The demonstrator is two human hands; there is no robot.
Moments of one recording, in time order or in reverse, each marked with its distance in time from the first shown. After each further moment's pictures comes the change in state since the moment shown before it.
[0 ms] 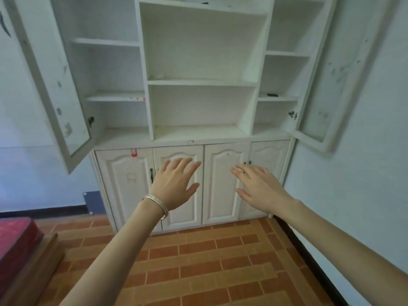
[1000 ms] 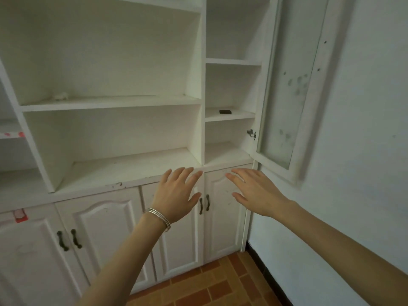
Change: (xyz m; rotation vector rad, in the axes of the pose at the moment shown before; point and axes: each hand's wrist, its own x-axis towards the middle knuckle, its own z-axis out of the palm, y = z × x) left_hand 0.385 0.103 0.220 -0.056 0.103 0.156; right_hand 0.142 0.380 0.113 -0.037 0.012 0.125
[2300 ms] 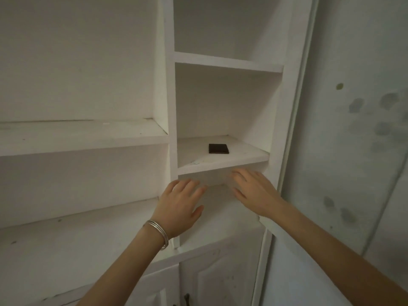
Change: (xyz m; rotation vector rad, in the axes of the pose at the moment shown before) left_hand 0.394 -0.116 0.293 -0.005 0.057 0.133; right_hand 0.367 0.328 0.183 0.018 0.132 0.061
